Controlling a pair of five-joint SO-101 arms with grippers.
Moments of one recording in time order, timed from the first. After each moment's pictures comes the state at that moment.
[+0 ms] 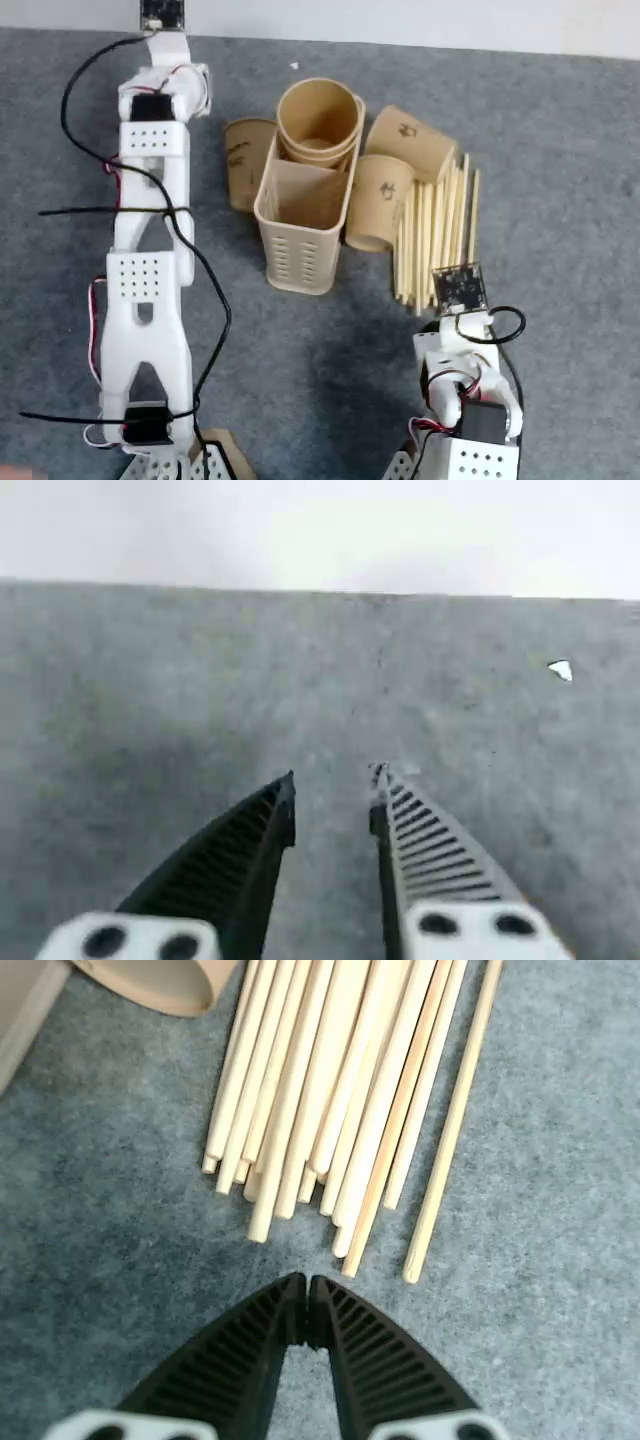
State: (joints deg) left arm -8.4 66.6 -74.2 54.5 4.7; right arm 1.2 -104.4 96.0 65.6 19.7
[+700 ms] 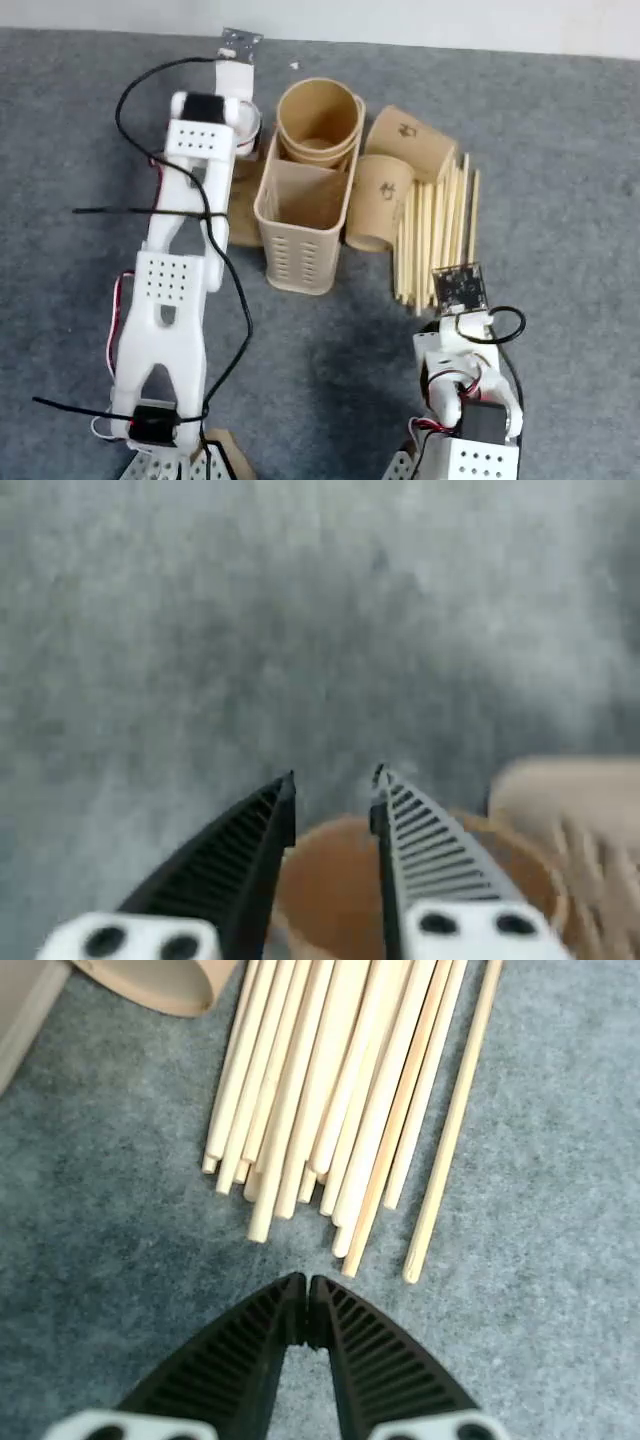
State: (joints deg) left arm 0.4 61.8 -75.4 88.9 -0.8; right arm 1.2 -104.4 96.0 65.6 19.7
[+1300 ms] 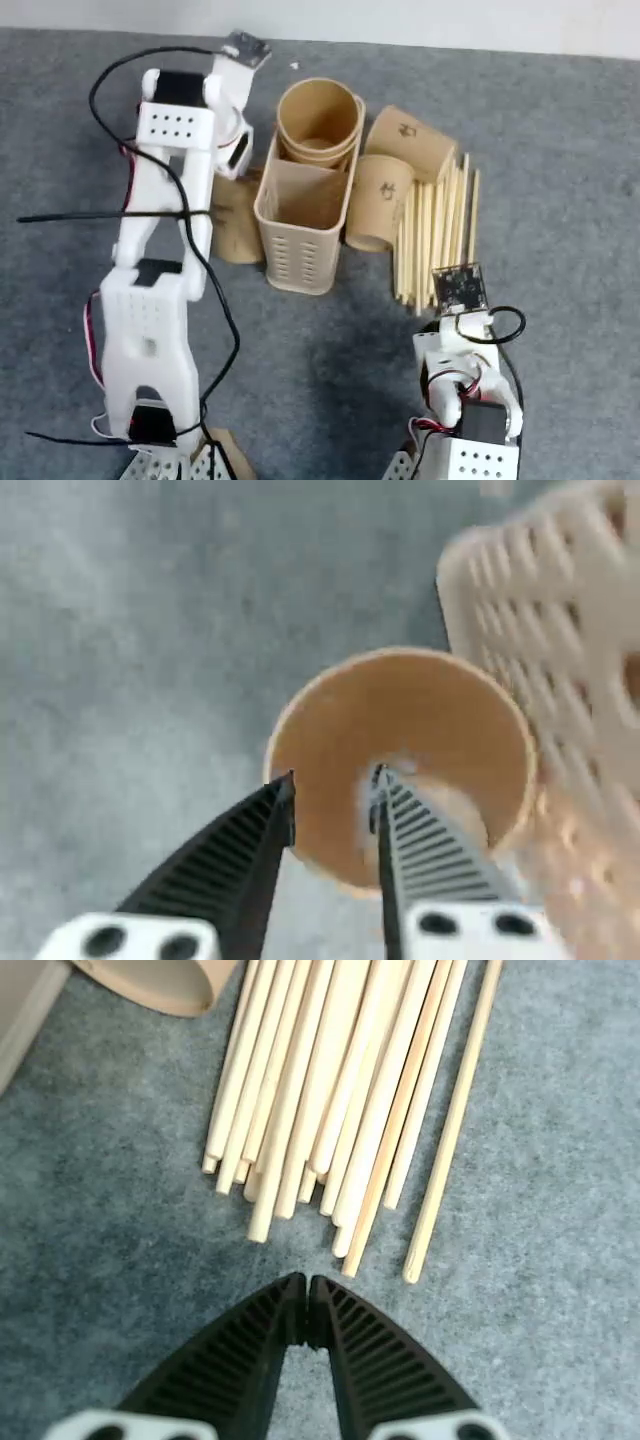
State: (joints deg) left arm 0.0 35.1 -47.9 101.1 -14.2; right arm 1.2 -104.4 96.0 65.6 19.7
